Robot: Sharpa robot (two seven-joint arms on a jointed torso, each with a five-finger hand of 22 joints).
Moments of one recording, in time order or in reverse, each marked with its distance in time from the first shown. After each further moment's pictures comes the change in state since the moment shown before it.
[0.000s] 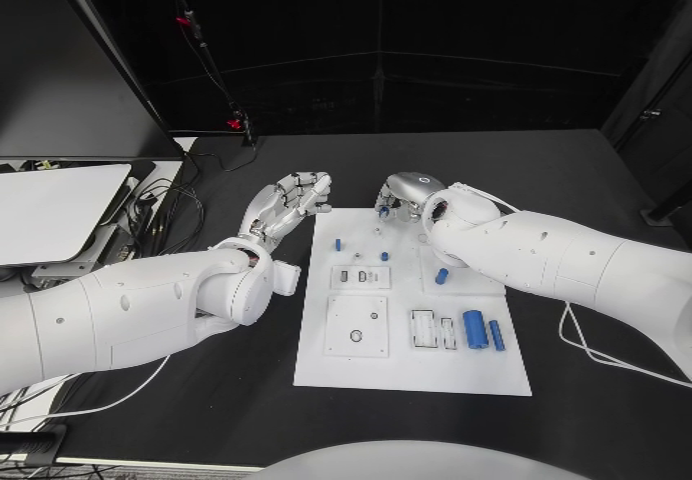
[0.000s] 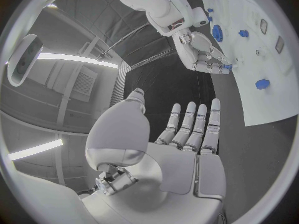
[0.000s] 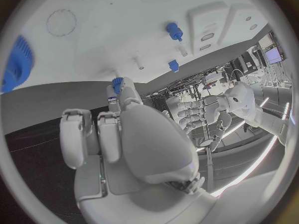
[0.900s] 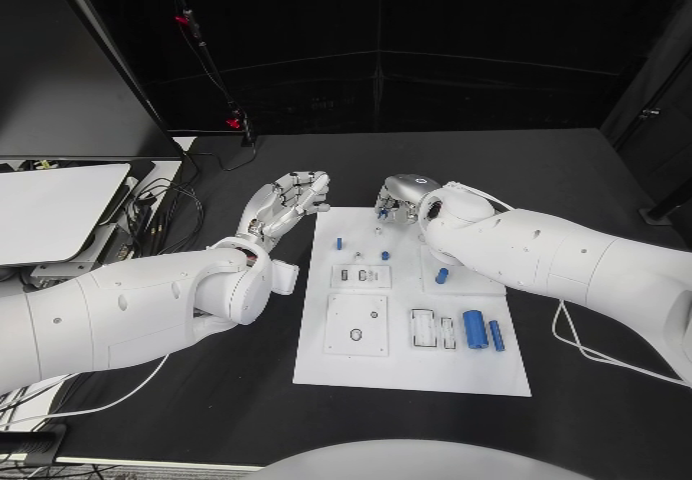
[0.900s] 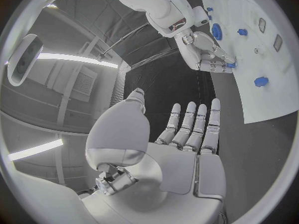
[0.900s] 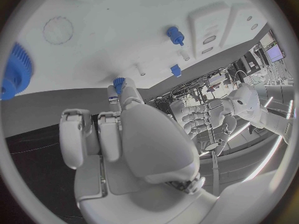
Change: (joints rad) left arm 0.000 -0.005 0.000 0.001 0.000 0.001 0.000; left_hand 0.000 0.000 0.000 0.000 0.000 0.000 0.000 0.000 0.000 0.000 0.000 0.000 0.000 0.000 0.000 0.000 0.000 0.000 0.000 0.000 0.000 0.000; right arm 0.000 0.024 0.000 -0.023 -0.004 0.053 -0.049; right_hand -0.016 -0.026 0.008 0.034 -0.002 -0.035 -0.007 -0.046 -0.002 -0.010 -0.020 -0.031 0.001 0.000 0.007 0.000 0.000 0.000 0.000 0.007 0.000 0.001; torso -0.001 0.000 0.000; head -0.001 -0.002
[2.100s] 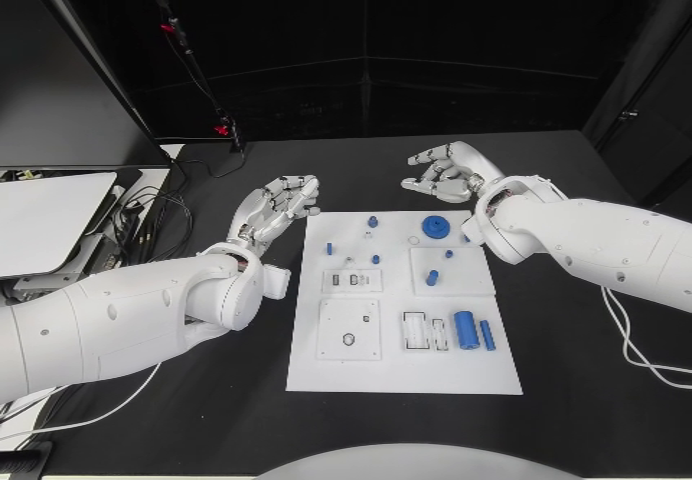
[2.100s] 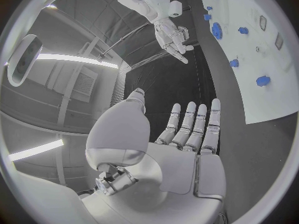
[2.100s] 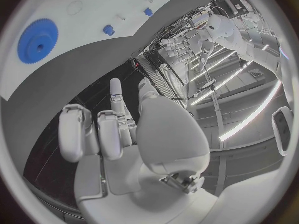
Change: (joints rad) left arm 0.000 0.010 0.000 -0.018 0.000 0.002 0.000; left_hand 0.004 0.004 0.000 0.000 0.004 0.000 0.000 0.000 -0.001 0.000 0.000 0.000 0.000 0.000 0.000 0.000 0.000 0.000 0.000 0.000 0.000 -0.001; right arm 0.055 -0.368 0.000 0.321 0.584 -0.215 0.290; right_hand -0.378 -0.135 0.039 0.040 0.054 -0.320 0.023 -0.051 -0.003 0.073 -0.026 0.272 0.120 0.000 -0.019 -0.068 -0.028 0.016 -0.042 -0.010 -0.094 0.000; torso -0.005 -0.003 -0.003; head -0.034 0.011
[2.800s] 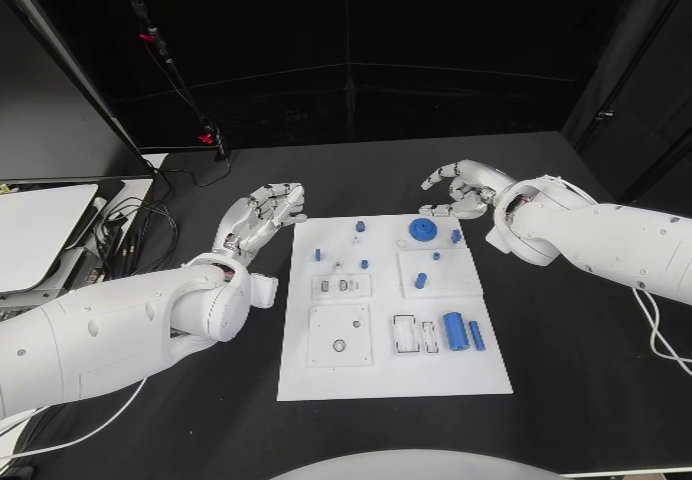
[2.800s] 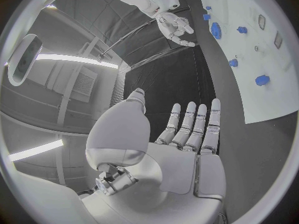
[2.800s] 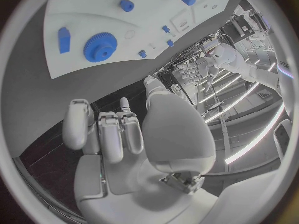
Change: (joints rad) left arm -0.001 -0.002 0.000 -0.002 0.000 0.000 0.000; left_hand 0.000 0.000 0.000 0.000 0.000 0.000 0.000 0.000 0.000 0.000 0.000 0.000 0.000 0.000 0.000 0.000 0.000 0.000 0.000 0.000 0.000 0.000; right arm 0.002 -0.090 -0.003 -0.003 -0.235 0.150 -0.127; right_hand -0.072 -0.093 0.027 0.004 0.268 -0.146 -0.026 0.350 0.136 0.256 -0.015 1.235 1.128 0.000 0.013 0.086 0.028 0.013 -0.020 0.004 0.011 0.000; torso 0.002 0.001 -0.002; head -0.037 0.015
